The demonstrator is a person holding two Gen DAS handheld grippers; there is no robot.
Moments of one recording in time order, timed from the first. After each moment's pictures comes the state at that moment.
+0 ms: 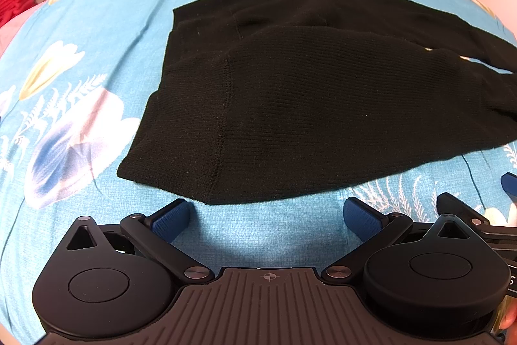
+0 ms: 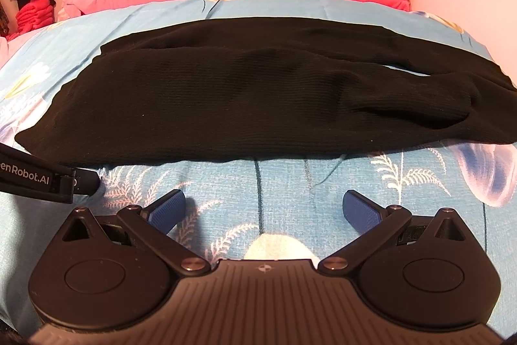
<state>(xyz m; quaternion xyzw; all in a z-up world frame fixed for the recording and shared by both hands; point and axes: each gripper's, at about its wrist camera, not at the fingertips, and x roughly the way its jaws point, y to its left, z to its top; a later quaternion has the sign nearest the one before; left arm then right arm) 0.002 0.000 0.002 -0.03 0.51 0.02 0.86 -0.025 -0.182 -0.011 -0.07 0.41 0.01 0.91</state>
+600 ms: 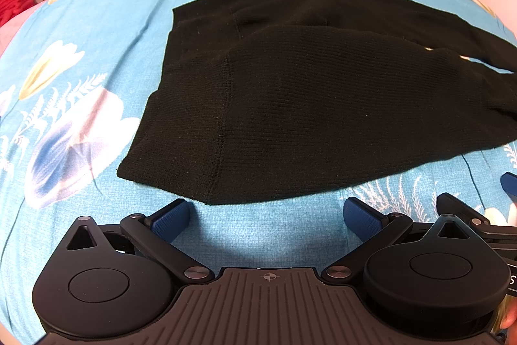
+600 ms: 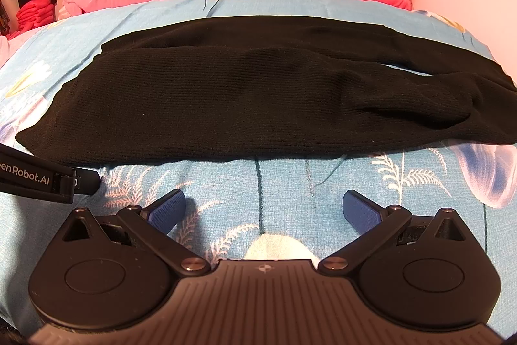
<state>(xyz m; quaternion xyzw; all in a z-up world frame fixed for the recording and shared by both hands) 0.002 -0.001 0.002 -0.03 0.51 0.02 0.86 -0.024 -0.182 -0.014 -0.07 0.41 0.01 0.91</state>
